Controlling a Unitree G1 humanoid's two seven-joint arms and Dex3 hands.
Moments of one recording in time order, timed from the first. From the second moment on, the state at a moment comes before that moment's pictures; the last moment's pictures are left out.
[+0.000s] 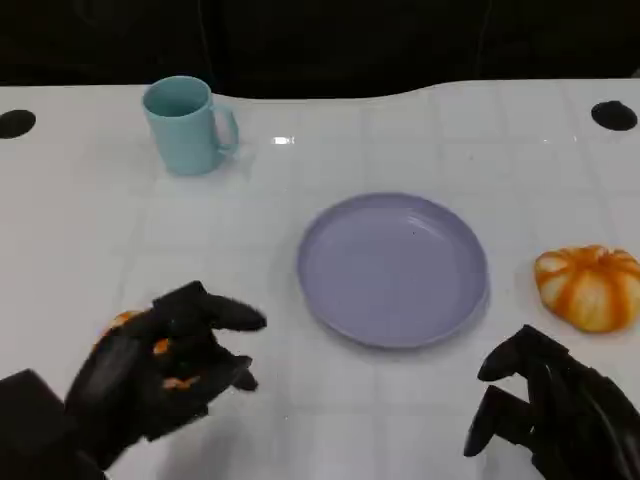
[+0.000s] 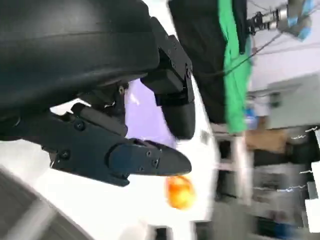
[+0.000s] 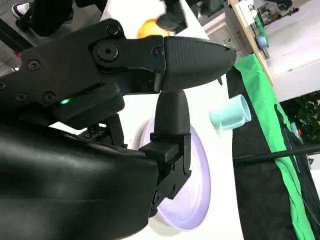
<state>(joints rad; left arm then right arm) 0.13 0.14 0.05 -0.14 -0.12 -0.11 -0.41 0.29 -0.03 0.01 -0.33 0.39 0.30 0.28</state>
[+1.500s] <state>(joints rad) -0.02 0.45 -0.21 -0.24 1.03 0.14 -0.37 0.29 -0.03 0.02 -0.34 0.39 0.30 0.27</state>
